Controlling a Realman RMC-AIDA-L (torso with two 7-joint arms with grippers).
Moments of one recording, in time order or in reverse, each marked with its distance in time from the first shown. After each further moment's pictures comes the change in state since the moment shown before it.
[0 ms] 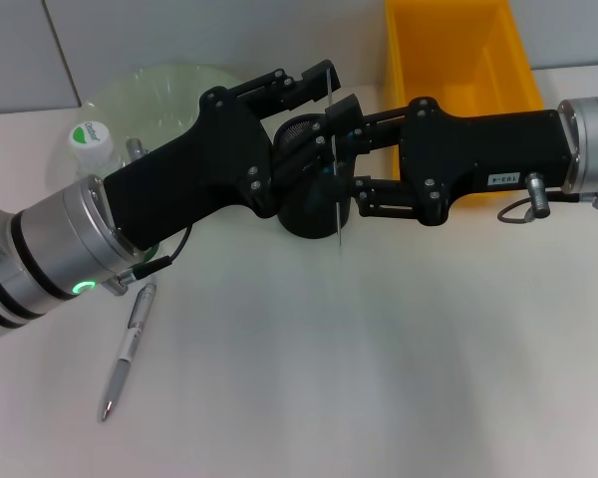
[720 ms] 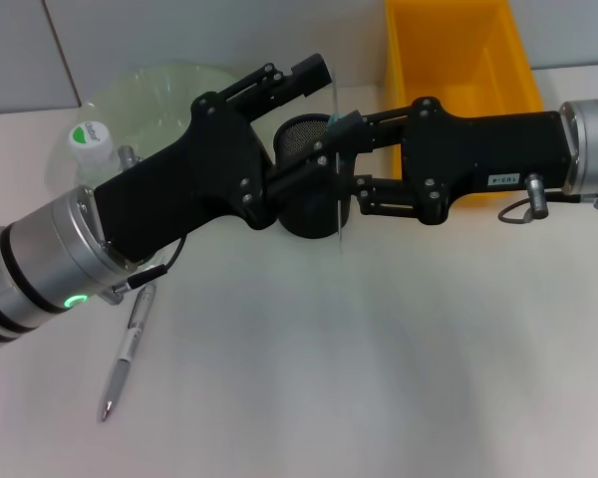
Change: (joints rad) left arm 0.025 -0.005 -0.002 0.009 -0.003 0.042 0.025; right arm -0.014 0.007 -0.001 -0.018 -0.002 0.018 -0.008
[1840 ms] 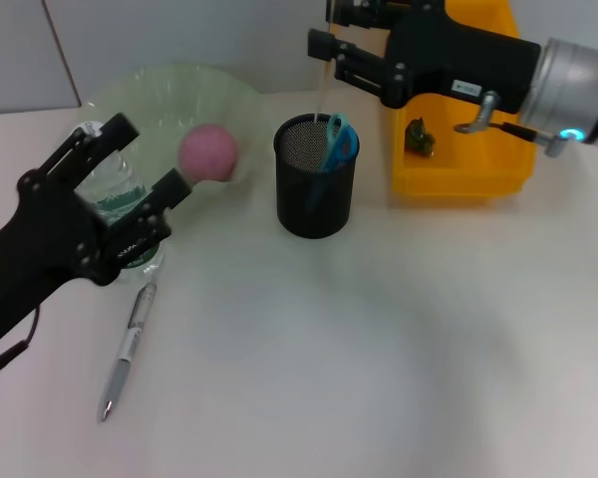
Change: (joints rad) left arm 0.255 0.048 -0.114 -0.010 0.004 0.042 0.101; right arm 0.023 0.024 -0.031 0.155 0.301 0.317 -0.217
